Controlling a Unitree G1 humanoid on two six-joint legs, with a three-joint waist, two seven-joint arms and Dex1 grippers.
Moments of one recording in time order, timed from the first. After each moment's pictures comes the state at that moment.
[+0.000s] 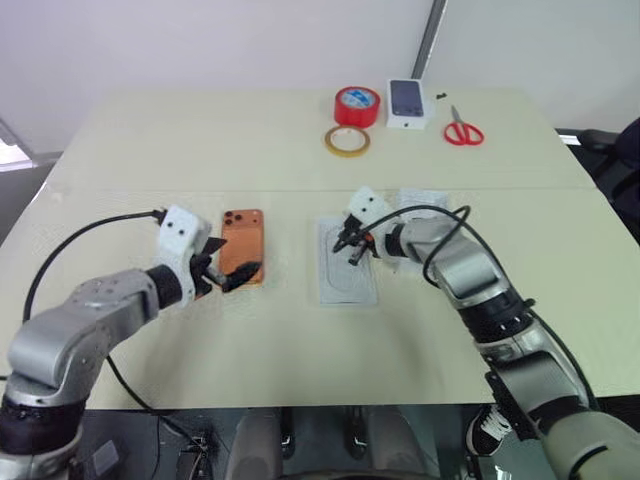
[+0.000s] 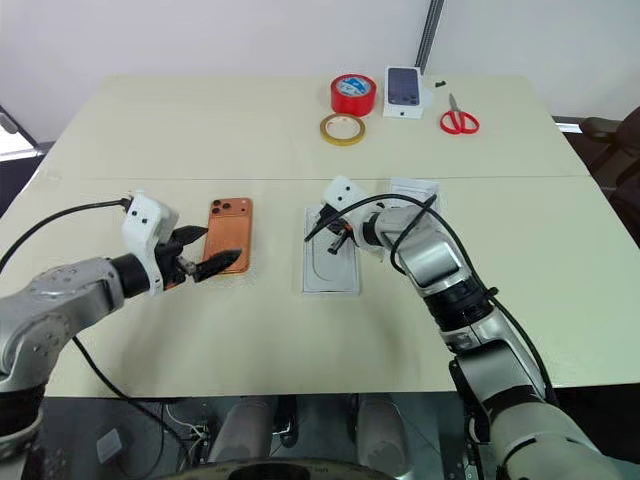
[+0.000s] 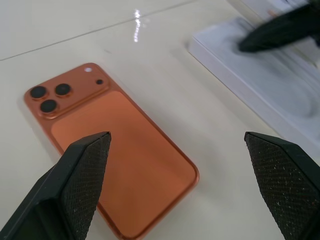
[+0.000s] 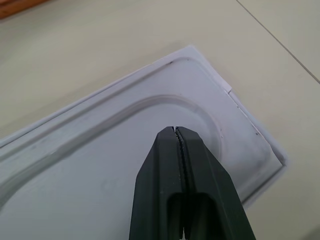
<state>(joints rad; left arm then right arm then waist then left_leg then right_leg) -0.13 0.78 0.16 -0.52 -0.70 0.88 -0.48 -0.75 -0.38 0.34 0.11 0.01 0.78 0.68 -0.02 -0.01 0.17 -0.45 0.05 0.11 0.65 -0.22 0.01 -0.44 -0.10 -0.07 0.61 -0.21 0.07</state>
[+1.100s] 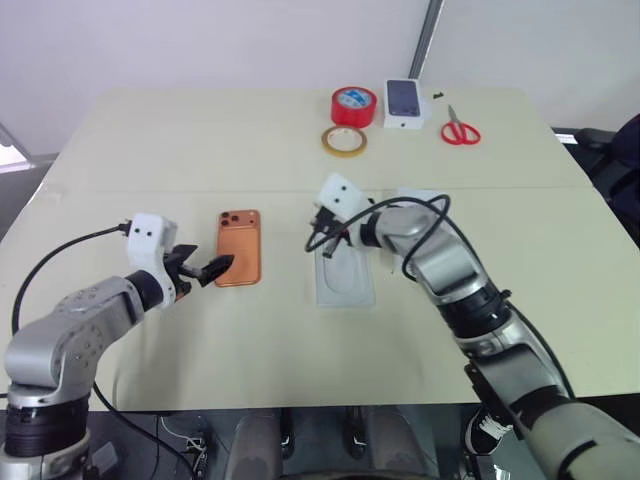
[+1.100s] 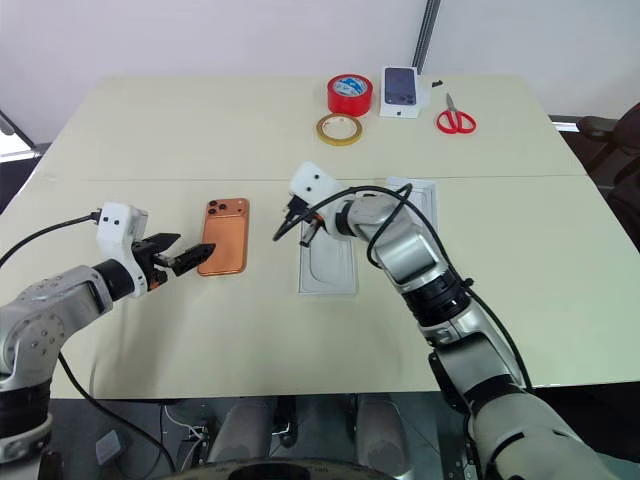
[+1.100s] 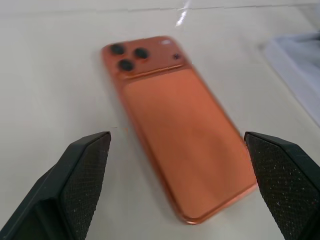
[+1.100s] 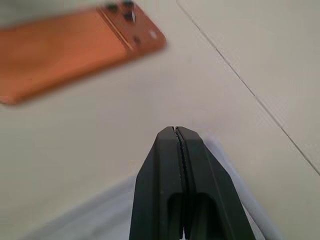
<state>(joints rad) -0.22 0.61 0.32 -0.34 -0.72 1.08 -0.30 -0.81 -0.25 0.38 0.03 -0.01 0.76 0.69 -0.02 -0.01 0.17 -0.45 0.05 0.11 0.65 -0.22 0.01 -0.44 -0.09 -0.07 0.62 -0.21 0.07</state>
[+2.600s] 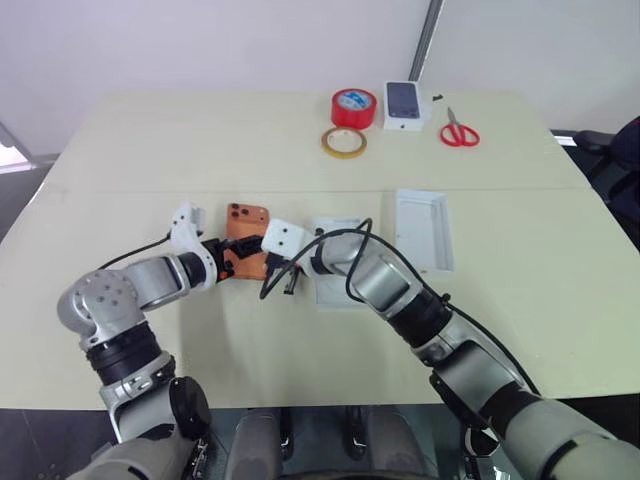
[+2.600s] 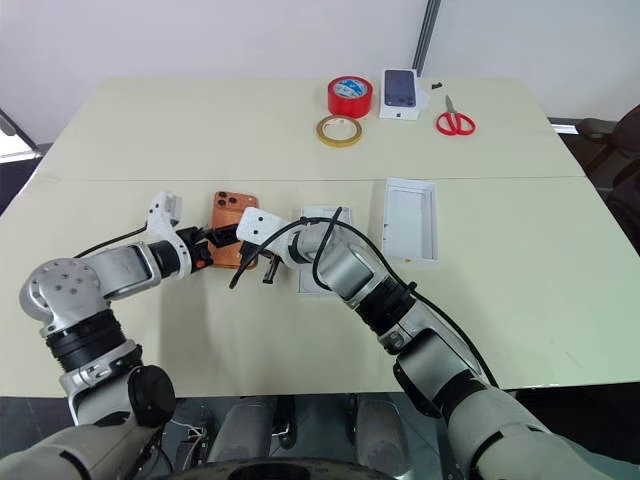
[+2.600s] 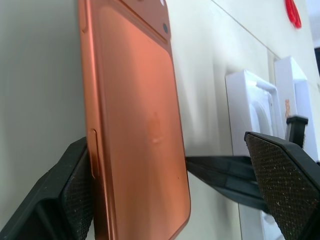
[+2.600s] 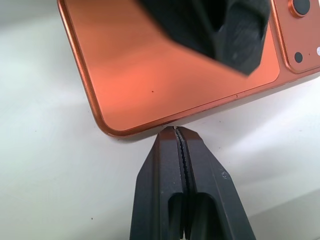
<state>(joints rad) -0.59 0.20 0.66 -0.14 -0.77 1.61 -0.04 -0.83 -0.12 0.58 0.24 -0.14 0.67 0.73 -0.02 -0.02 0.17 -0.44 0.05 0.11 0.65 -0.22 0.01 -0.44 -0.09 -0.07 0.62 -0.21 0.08</state>
